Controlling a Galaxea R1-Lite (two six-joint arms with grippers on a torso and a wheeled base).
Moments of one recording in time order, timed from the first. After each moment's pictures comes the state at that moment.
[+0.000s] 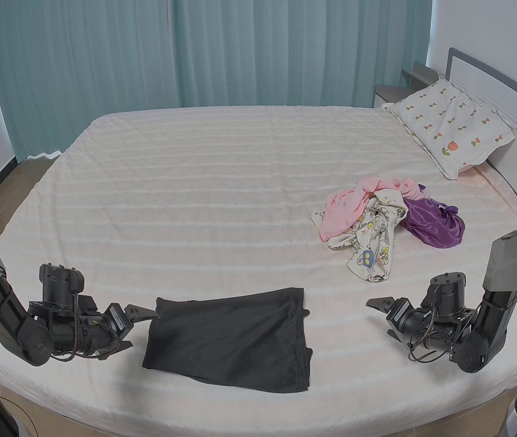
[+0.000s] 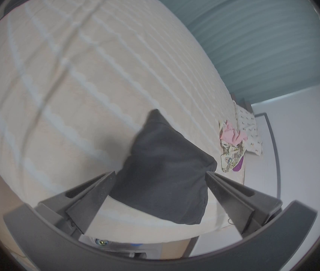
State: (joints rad) left arm -0.07 1.92 -0.36 -0.78 -0.36 -0.82; right arm 0.30 2.22 -0.36 -1.26 0.07 1.04
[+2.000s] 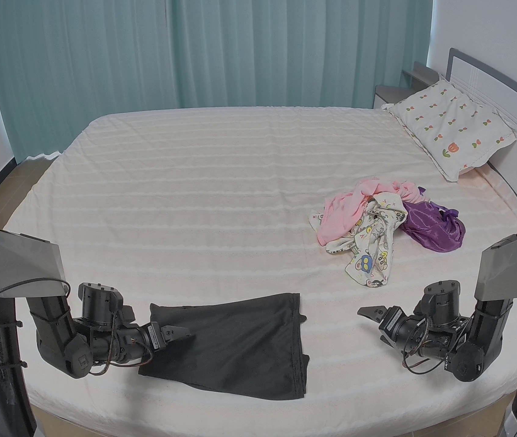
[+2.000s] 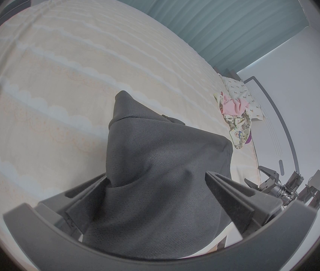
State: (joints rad) left arm -0.17 2.26 -0.41 -1.10 -0.35 -0.56; right arm 0.35 2.25 -0.32 -1.34 0.07 1.02
